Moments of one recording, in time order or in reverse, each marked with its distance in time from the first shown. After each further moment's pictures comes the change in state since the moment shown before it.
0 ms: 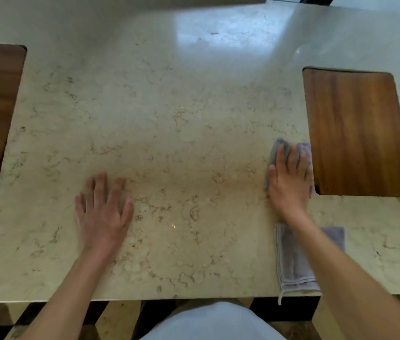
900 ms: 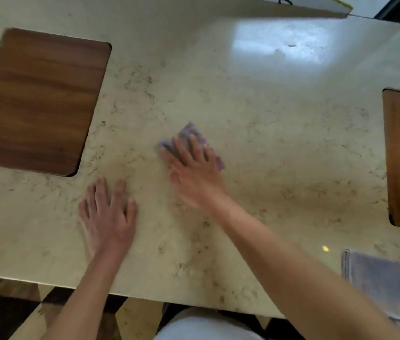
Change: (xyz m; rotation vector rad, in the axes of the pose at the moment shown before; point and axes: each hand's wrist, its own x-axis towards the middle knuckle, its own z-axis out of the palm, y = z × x) left_hand 0.006 -0.113 -0.024 -0.026 0.080 -0.253; right_hand -0.037 -0.326 0.040 -0.014 0.033 -0.786
